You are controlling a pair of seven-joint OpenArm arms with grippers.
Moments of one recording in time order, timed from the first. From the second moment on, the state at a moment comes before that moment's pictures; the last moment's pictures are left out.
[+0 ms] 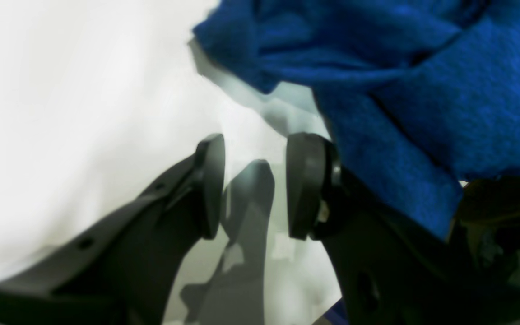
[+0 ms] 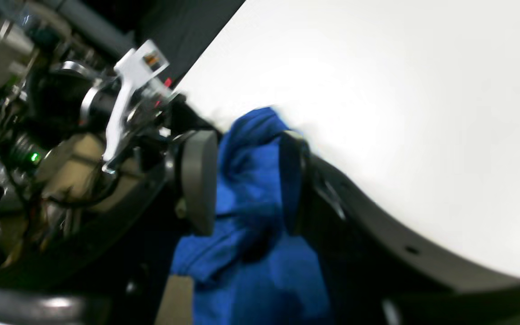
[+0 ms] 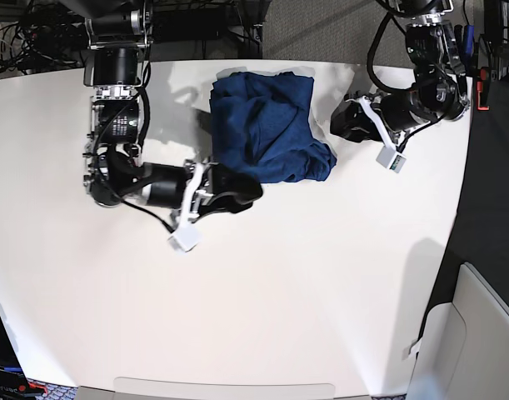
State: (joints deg) left arm 9.9 -10.4 -19.6 92.3 -45.8 -40.2 68.4; right arm 12.6 3.5 4.0 85.4 65.4 38.7 -78.8
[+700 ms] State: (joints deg) left arm 15.6 -10.1 -15.3 105.5 -45.4 -40.2 68.9; right arm 17.9 6.8 -17.2 89.0 46.0 38.7 -78.5
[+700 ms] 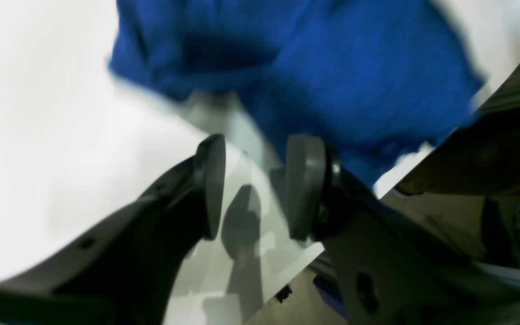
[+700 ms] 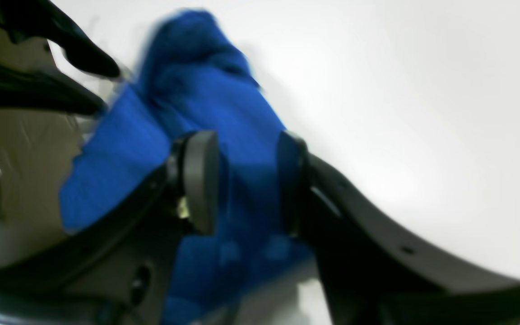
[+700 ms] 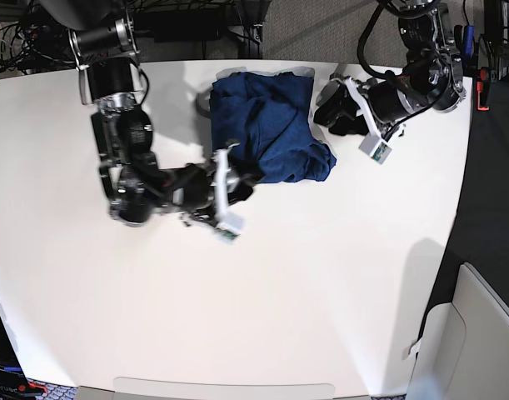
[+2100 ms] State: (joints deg) left arm 18.8 -10.5 -7.6 116.5 -46.3 -40.3 64.1; right arm 20.1 15.9 -17.0 90.3 48.9 38.7 -79.0
